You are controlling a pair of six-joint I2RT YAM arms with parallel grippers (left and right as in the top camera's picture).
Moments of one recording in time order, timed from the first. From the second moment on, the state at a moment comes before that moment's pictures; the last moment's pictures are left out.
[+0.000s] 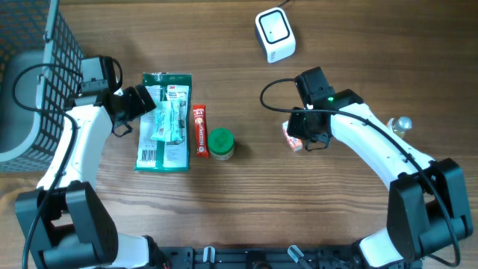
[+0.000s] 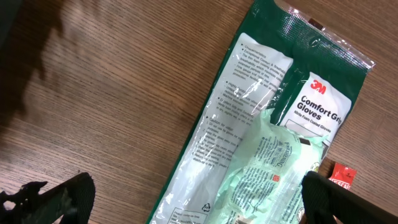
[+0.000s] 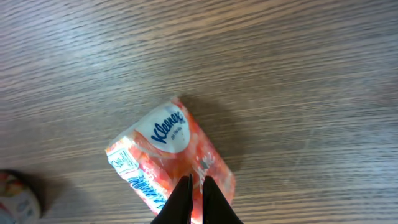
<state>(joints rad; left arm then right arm) 0.15 1.62 1.12 -0.67 0.00 -0.36 0.37 1.70 1.10 -0.76 -0.05 0.61</state>
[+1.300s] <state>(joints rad) 0.15 1.62 1.12 -0.67 0.00 -0.36 0.37 1.70 1.10 -0.74 -0.15 0.20</state>
